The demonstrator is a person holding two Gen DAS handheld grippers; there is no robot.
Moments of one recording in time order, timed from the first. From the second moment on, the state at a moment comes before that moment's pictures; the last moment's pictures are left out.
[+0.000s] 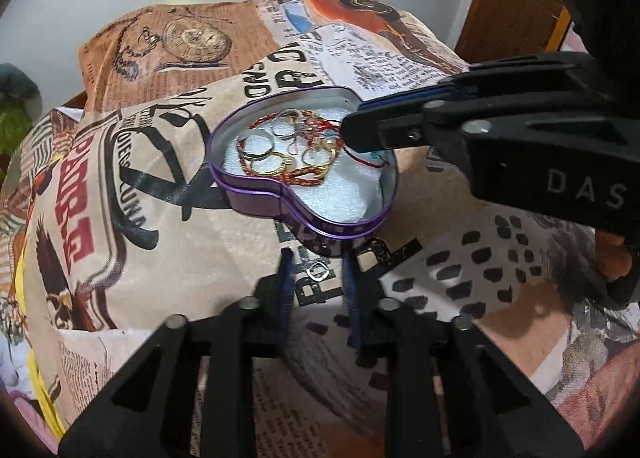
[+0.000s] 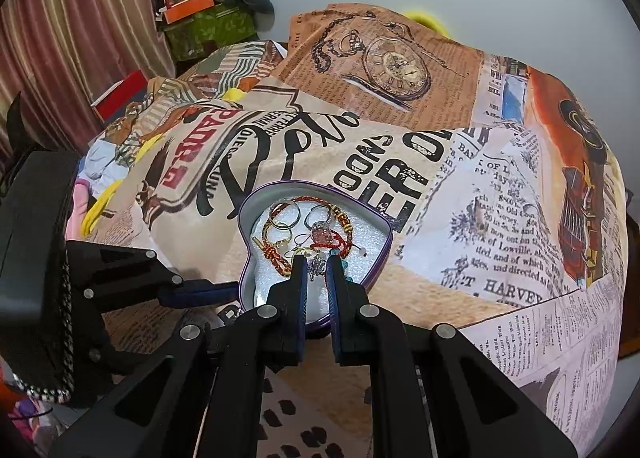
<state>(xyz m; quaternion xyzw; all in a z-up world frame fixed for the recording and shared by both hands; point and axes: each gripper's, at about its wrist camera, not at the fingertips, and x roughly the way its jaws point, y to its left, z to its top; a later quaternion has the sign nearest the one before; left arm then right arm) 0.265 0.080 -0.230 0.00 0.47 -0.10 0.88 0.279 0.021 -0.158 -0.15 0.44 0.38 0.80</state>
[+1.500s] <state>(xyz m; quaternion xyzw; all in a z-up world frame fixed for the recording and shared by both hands) 0.266 0.084 -0.154 -0.05 0.41 -0.08 0.91 0.264 -0.013 -0.109 -0.13 0.42 0.36 0.82</state>
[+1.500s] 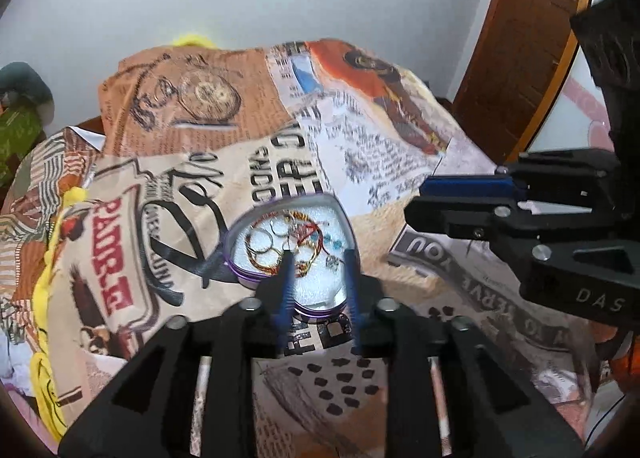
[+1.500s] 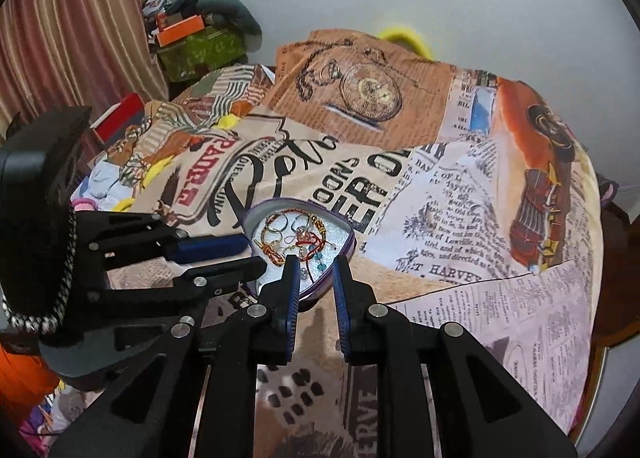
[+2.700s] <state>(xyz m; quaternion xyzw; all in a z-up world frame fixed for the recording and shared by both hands) 0.020 0.035 0.037 0.00 0.05 0.06 1.00 0.045 -0.085 0.058 -0.04 0.04 0.22 0.97</state>
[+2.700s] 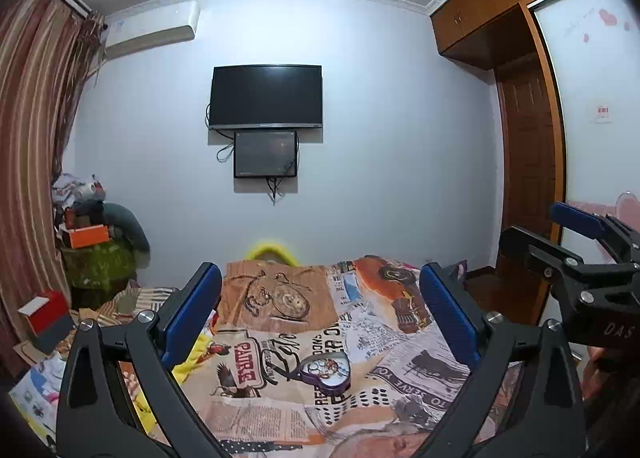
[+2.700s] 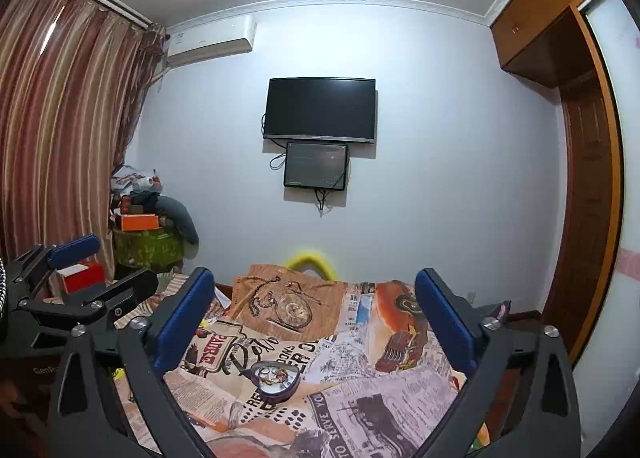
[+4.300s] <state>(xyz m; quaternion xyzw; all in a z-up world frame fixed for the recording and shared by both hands) 0.018 0.035 0.027 -0.02 0.07 0.05 1.00 0.031 -0.110 0.053 -0.02 0.08 0.22 0.97</state>
